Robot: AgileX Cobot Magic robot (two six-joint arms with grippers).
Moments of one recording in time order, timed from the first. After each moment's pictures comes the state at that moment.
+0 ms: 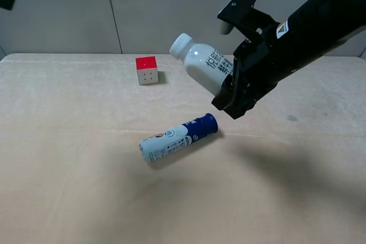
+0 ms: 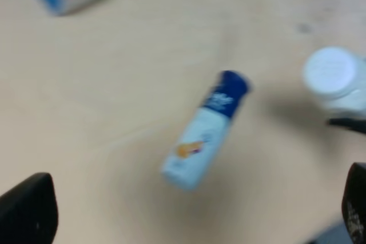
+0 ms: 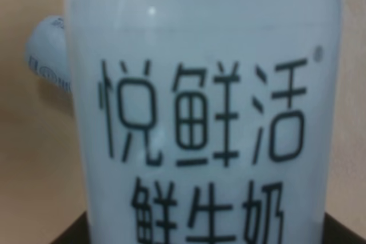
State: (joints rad) left arm 0.03 1.27 -1.33 -0.56 1.15 0.34; right arm 0.62 1.41 -0.95 0.24 0.61 -0.61
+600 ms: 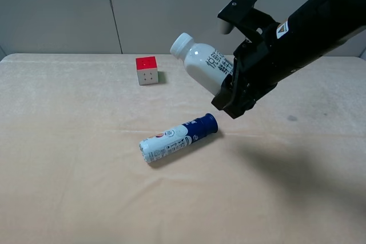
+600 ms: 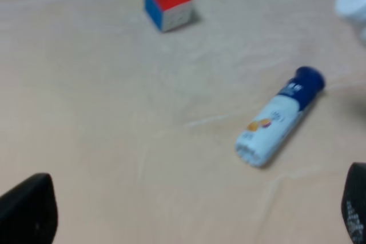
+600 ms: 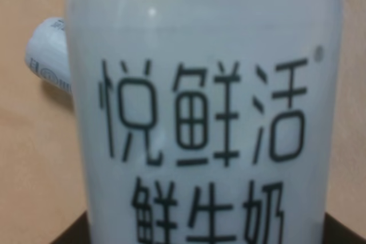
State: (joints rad) left arm 0.02 0.57 -0.92 -0.34 1.08 0.26; right arm 0.62 1.41 -0.95 0.24 0.61 -0.60
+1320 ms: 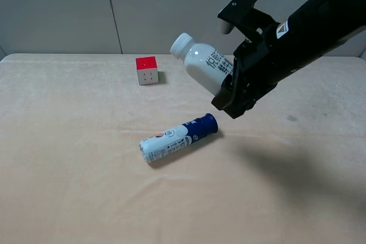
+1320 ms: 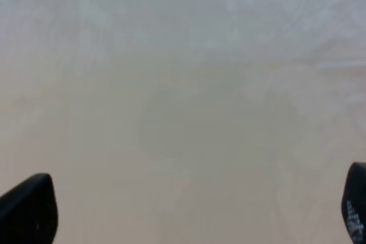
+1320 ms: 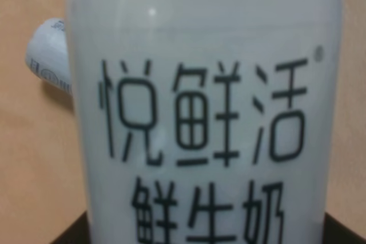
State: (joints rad) left arm 0.02 -0.01 -0.51 -0.03 1.09 0.09; right arm 0.62 1.41 -0.95 0.24 0.61 -0.60
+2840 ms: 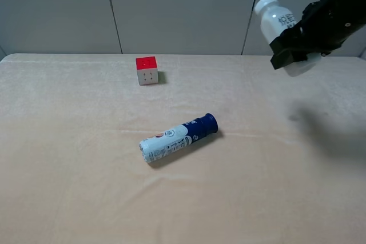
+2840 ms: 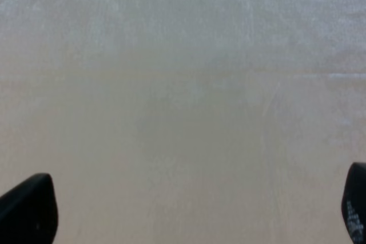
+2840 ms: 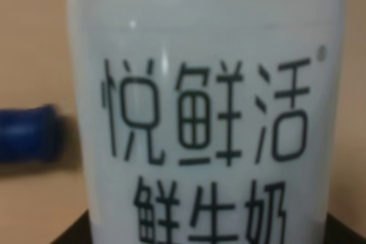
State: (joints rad) left arm 0.02 -0.01 -0.50 -0.01 1.06 0.04; right arm 0.23 1.43 -1.09 0.10 0.77 -0.21
